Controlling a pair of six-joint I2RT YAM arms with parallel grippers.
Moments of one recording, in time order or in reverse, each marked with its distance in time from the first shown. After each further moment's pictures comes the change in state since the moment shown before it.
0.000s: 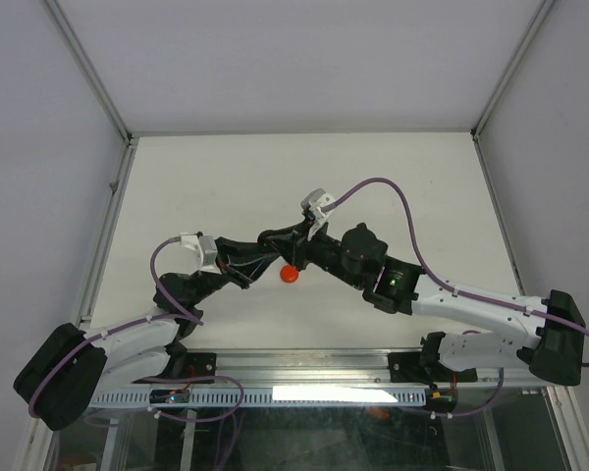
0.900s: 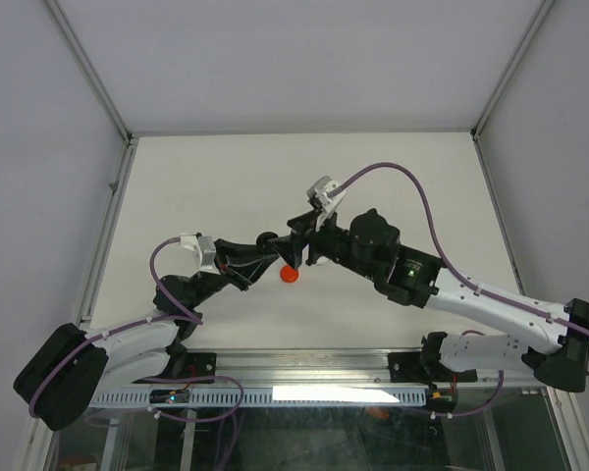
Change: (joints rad) left arm 0.000 0.000 -0.028 0.009 -0.024 -0.034; right arm -0.017 -0.047 0.106 -0.238 -0.006 0.009
